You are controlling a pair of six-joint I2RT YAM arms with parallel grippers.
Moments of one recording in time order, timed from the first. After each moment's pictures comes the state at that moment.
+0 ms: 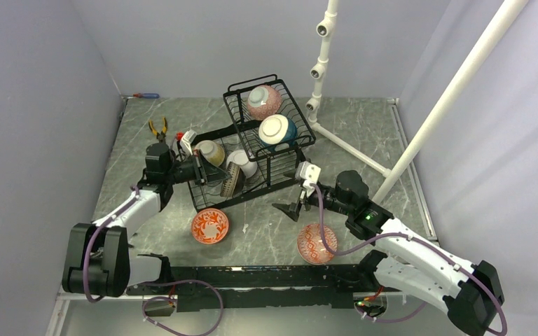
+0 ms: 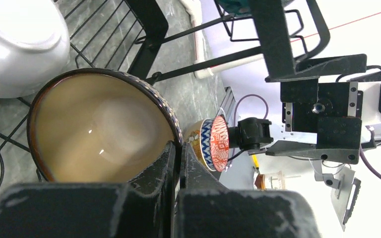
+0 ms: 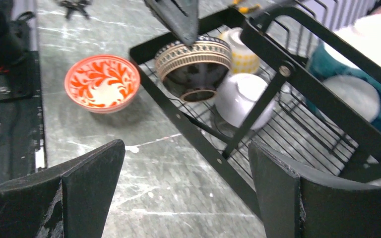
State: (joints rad) left arm -0.11 1.26 0.57 0.36 1.02 -0.78; right arm 0.73 0.85 0.54 0.17 -0.41 -0.23
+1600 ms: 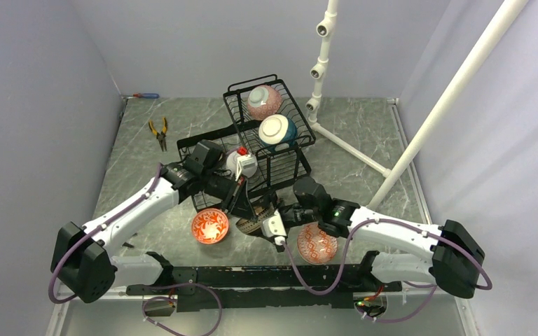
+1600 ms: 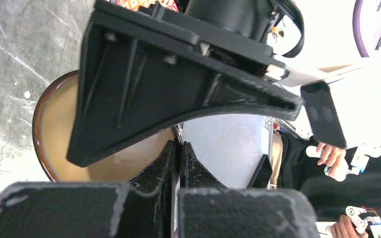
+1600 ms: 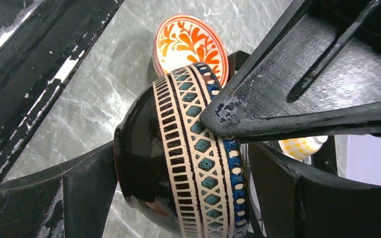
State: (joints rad) left arm -0.61 1.24 0.96 -0.56 1.05 -0.14; right arm 0.97 1.14 0.63 0.06 -0.65 -0.97
